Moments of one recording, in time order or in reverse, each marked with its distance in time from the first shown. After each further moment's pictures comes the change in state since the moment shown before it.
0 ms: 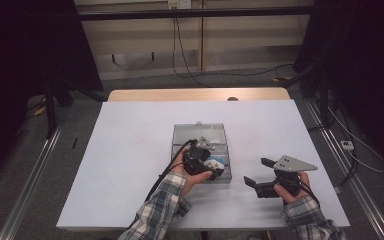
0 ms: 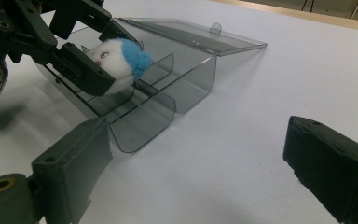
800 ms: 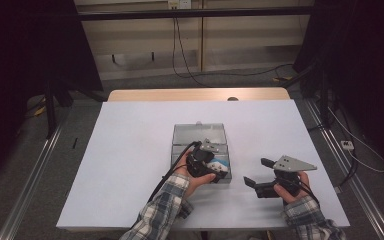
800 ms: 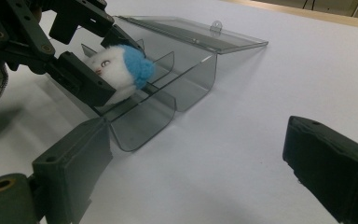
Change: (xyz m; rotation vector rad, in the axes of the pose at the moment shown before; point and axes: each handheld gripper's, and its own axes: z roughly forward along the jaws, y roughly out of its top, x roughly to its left) left arm -0.007 0.001 0.007 0.000 -0.016 0.012; right arm 0.000 -0.001 0.001 0.006 0.003 0.002
